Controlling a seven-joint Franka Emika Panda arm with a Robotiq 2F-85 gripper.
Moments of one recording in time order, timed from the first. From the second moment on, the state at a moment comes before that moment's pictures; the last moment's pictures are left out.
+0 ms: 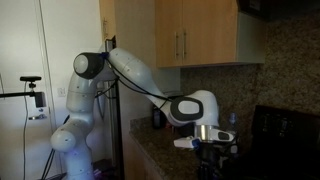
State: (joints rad) arm -0.51 0.23 -0.44 -2.00 -0.56 2.23 -0.20
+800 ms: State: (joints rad) arm -0.48 0.10 -0.45 -2.07 -0.64 2.20 -0.22
